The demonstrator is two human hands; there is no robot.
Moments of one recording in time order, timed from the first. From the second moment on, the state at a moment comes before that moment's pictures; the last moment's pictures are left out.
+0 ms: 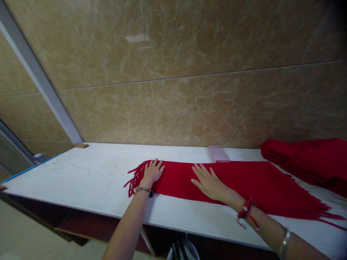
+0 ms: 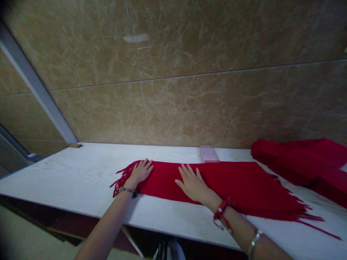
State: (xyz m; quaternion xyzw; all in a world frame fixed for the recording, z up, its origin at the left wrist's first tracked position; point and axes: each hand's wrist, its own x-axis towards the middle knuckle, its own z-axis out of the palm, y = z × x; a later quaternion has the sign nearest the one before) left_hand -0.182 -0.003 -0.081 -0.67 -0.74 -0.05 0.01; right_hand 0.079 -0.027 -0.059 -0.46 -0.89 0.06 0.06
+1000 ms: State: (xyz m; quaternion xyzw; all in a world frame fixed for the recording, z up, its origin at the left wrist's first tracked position) left_hand -0.181 -0.077 -0.043 -0.83 -0.54 0.08 0.11; right_hand 0.045 -0.003 -0.076 -0.42 -0.90 0.11 0.06
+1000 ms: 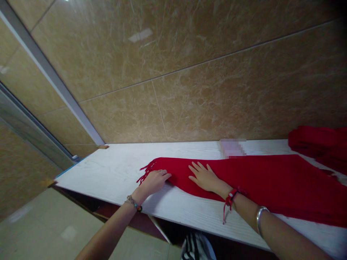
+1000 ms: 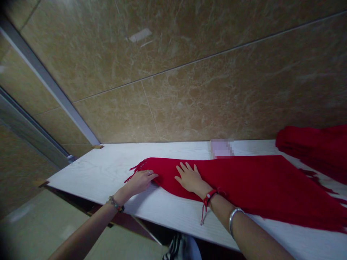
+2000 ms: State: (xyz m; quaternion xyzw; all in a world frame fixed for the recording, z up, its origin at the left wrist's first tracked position) left_hand -0.288 -0.117 -0.005 -0.77 -0.64 0.06 0.03; right_hand 0.047 -0.003 -0.077 -0.41 -0.90 0.12 0.07
